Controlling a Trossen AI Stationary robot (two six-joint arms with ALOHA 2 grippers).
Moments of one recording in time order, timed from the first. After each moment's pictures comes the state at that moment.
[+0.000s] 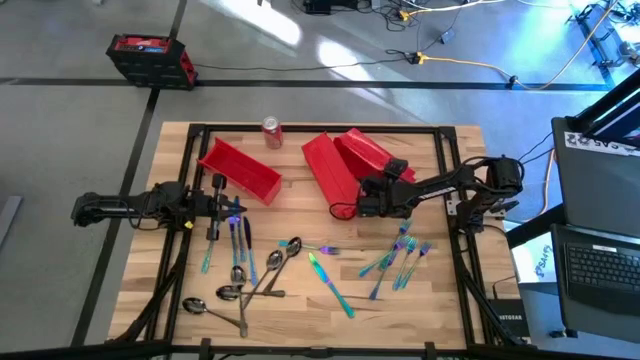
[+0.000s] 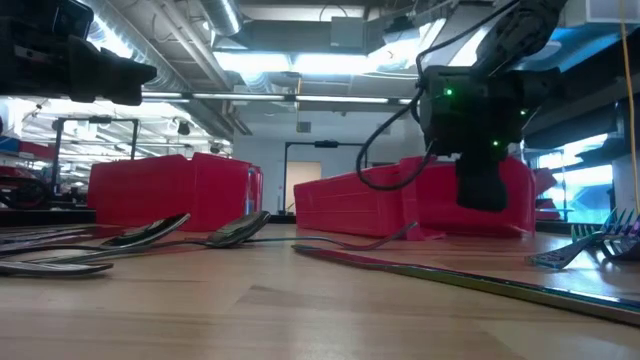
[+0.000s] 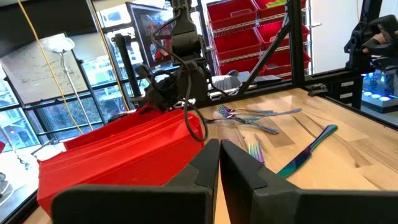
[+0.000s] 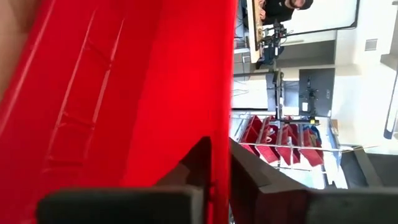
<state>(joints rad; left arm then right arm) 0.01 0.00 0.01 0.01 0.01 0.23 -0.03 1.68 0.81 -0.70 1.13 0.18</state>
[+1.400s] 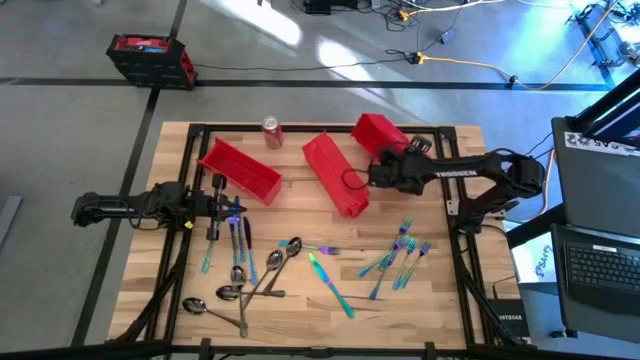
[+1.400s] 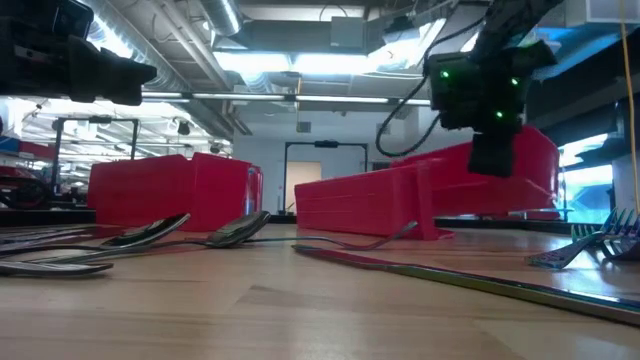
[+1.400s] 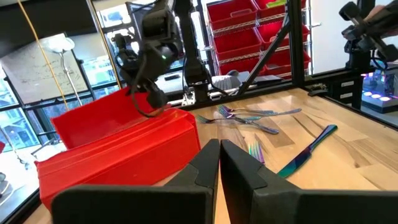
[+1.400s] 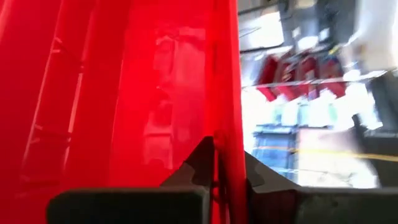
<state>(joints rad) 0.01 0.00 0.01 0.01 0.01 0.23 -0.27 1.50 0.91 -0.99 1.00 0.31</state>
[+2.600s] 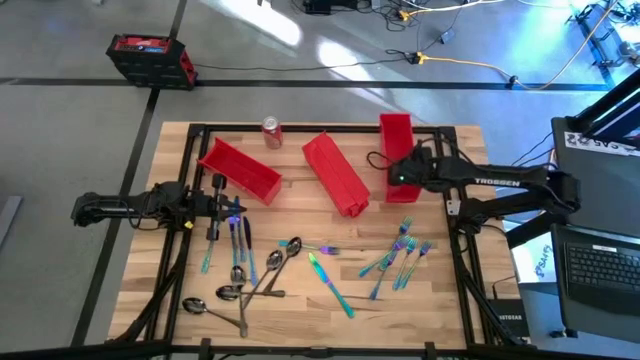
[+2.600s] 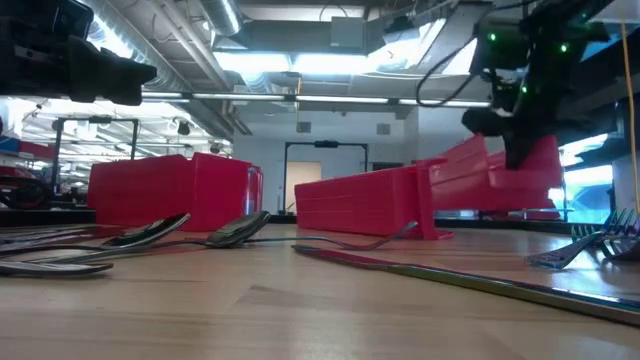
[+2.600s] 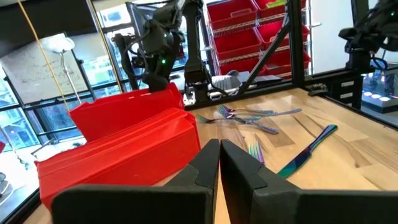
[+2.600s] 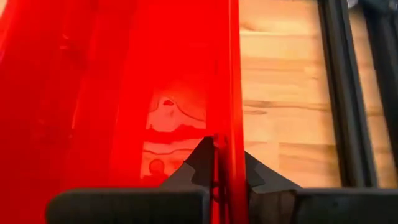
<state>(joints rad) 0.01 0.00 0.01 0.01 0.01 0.23 -0.30 1.12 0.68 -0.85 0.54 1.16</state>
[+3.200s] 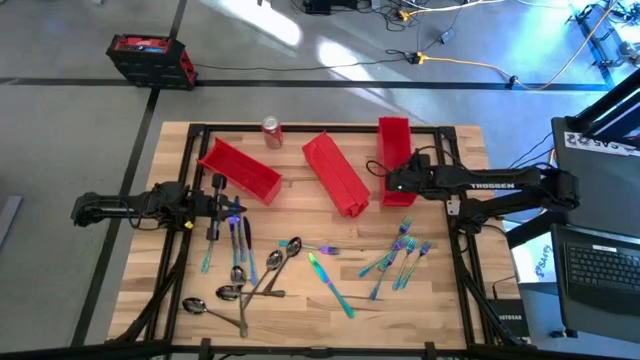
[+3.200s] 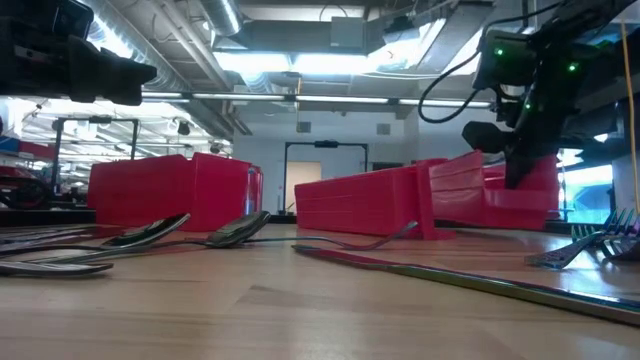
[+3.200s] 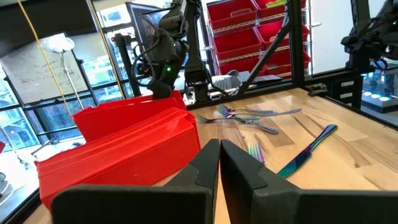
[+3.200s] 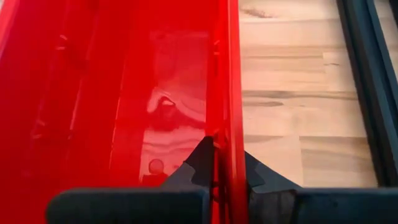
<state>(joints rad) 0.01 0.00 0.01 0.01 0.01 0.23 -0.25 1.15 0.59 -0.74 0.58 1.23</state>
